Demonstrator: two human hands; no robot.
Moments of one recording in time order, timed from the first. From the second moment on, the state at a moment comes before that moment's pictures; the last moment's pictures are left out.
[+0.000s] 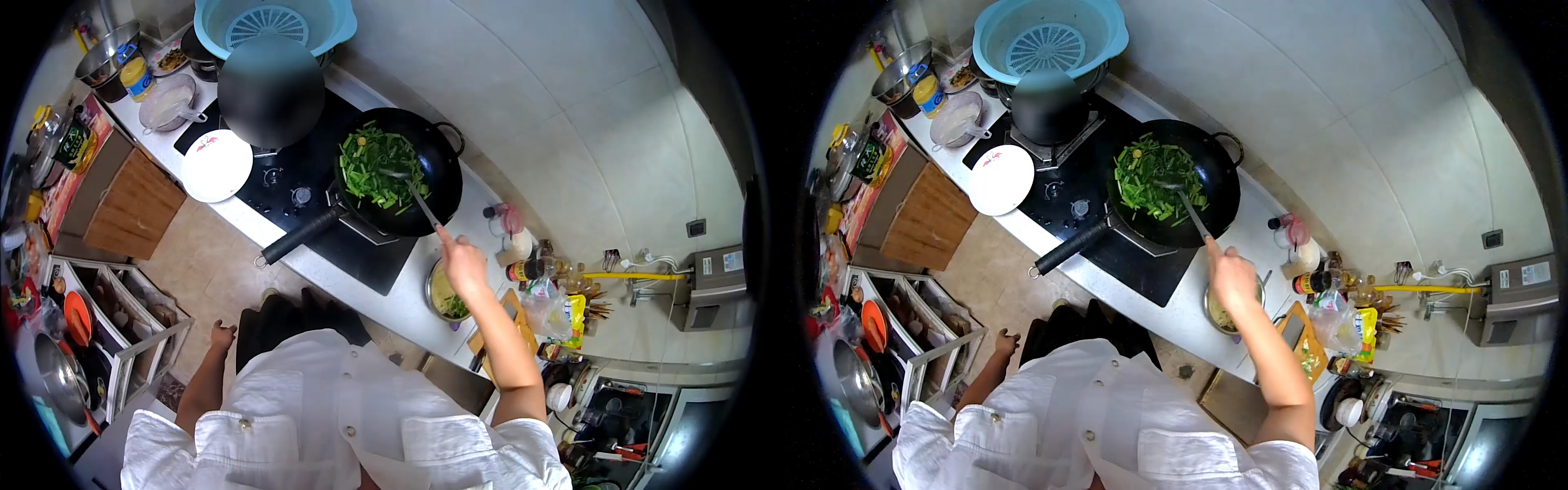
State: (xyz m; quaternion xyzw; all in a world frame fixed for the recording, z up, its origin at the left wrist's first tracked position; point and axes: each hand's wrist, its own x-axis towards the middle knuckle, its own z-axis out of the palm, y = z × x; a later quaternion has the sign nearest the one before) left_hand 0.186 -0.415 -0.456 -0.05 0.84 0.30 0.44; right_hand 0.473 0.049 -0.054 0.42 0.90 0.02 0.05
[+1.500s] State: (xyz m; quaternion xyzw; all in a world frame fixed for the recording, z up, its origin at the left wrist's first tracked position) left_hand 0.175 -0.380 -0.443 -0.04 0.83 0.30 0.47; right_hand 0.492 0.083 -0.011 0.25 0.96 0.06 0.07
